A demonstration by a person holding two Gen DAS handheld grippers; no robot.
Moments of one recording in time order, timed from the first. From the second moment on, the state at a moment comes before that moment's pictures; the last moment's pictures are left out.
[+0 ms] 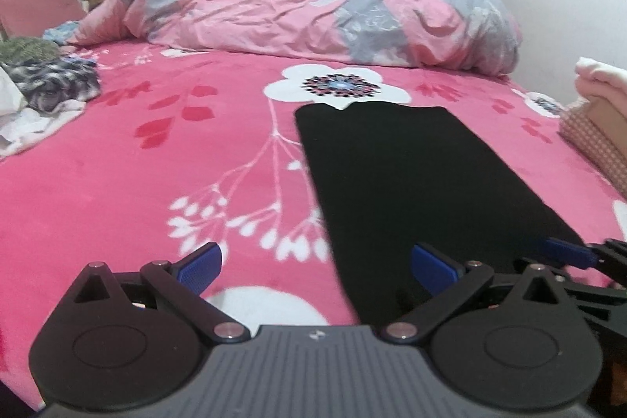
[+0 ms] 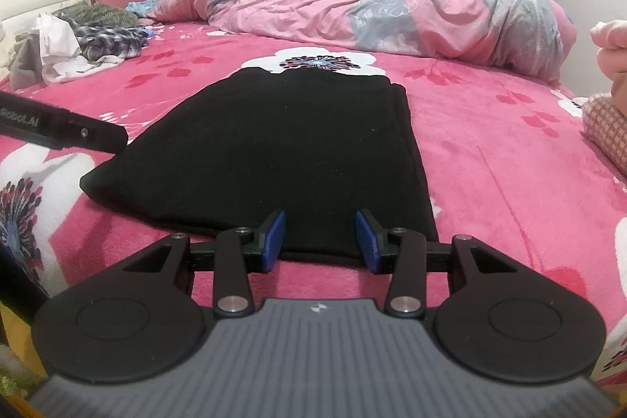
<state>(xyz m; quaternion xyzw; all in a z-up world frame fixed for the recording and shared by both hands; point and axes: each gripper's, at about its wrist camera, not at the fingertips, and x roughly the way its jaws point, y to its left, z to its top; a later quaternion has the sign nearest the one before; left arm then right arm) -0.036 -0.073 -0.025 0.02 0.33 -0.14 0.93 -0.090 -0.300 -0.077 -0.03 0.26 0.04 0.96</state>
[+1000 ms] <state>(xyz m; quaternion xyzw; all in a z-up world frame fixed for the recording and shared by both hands) 0.030 -0.065 -0.036 -0.08 0.37 -0.25 0.89 -0.005 -0.421 -0.048 0.26 0.29 0.12 0.91</state>
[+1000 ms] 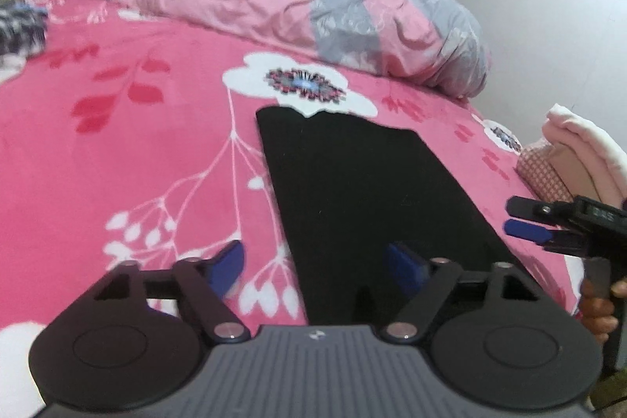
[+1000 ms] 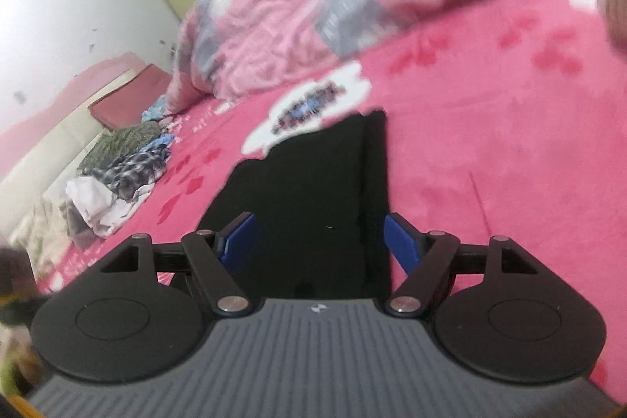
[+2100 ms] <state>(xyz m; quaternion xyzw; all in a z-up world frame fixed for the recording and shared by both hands) 0.203 -0.100 -0.072 -0.19 0.43 -0.30 0.83 0.198 -0.444 -0.104 0.38 0.39 0.25 0.80</state>
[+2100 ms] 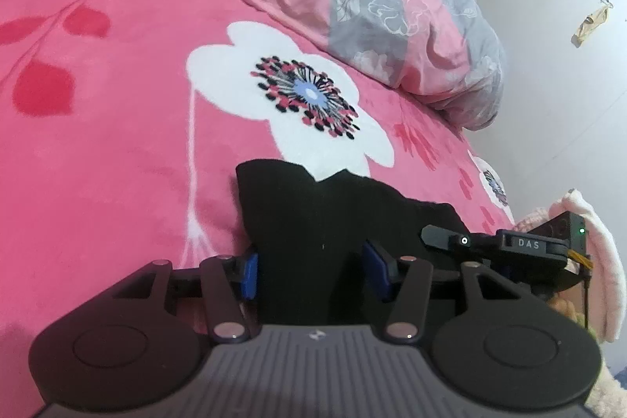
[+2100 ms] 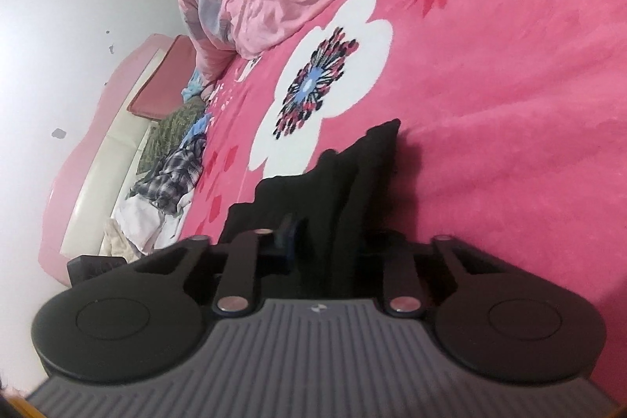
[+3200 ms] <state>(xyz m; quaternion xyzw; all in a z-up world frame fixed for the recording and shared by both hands) -0.045 -0.174 0.182 -0.08 0.12 -0.46 0.87 -0.077 -0.451 0.124 0.11 0.05 0.12 0.99</state>
